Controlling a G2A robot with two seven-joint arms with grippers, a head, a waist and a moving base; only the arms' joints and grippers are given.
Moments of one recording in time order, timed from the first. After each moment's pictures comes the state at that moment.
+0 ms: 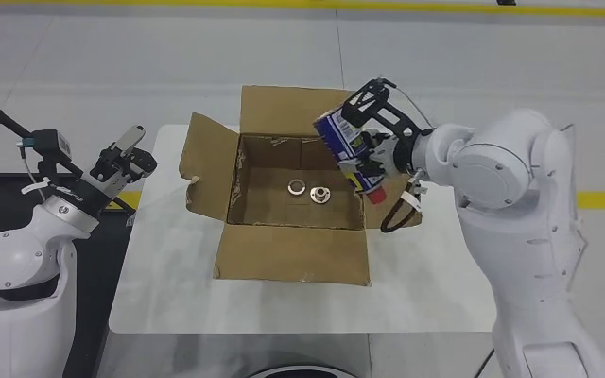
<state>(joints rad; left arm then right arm) 1.35 -1.09 -1.91 -1.89 -0.16 0.08 -0.69 -0.54 -1.27 1.18 -1.77 -0.74 -0.17 1.47</state>
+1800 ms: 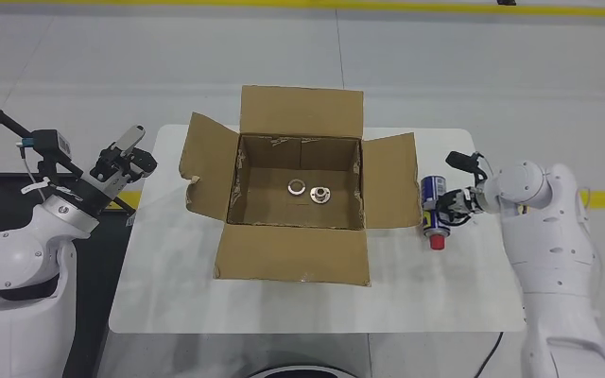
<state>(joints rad) 1.35 -1.09 -1.91 -1.89 -0.16 0.08 -0.69 -0.64 -1.14 1.40 -1.07 -0.81 0.02 1.47</state>
